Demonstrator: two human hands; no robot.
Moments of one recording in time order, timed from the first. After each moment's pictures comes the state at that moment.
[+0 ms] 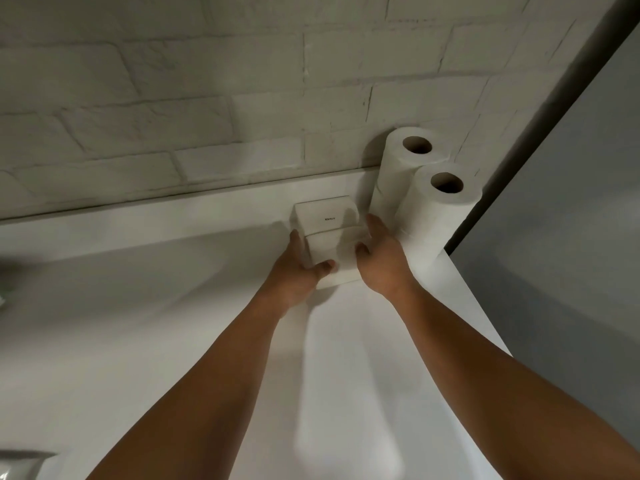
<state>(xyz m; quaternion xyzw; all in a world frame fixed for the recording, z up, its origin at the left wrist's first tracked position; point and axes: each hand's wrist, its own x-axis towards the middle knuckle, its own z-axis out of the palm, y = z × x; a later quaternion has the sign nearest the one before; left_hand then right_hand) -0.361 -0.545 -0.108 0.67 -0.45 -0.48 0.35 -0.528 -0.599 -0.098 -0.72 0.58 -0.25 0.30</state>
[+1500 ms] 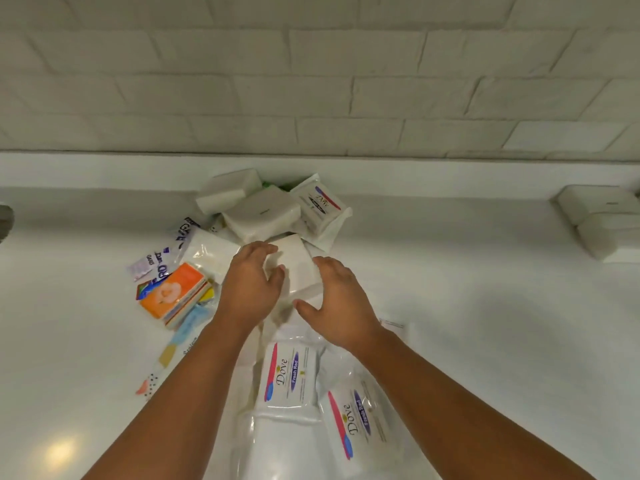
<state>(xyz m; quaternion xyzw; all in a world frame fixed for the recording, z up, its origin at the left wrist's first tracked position) 0.101 -0.157 -0.089 0.83 -0.46 -0.09 0.31 -0.060 -0.223 -0.093 -0.87 0.37 -0.13 0.30</state>
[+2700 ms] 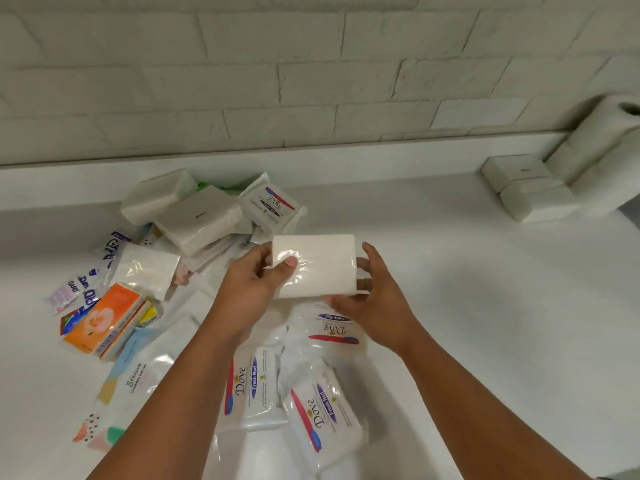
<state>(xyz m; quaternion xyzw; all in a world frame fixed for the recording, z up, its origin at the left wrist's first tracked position) 0.039 -0.183 -0.072 0.62 -0.34 -0.47 0.54 -0.164 -0.241 -0.079 -0.65 0.48 -0.25 0.54</state>
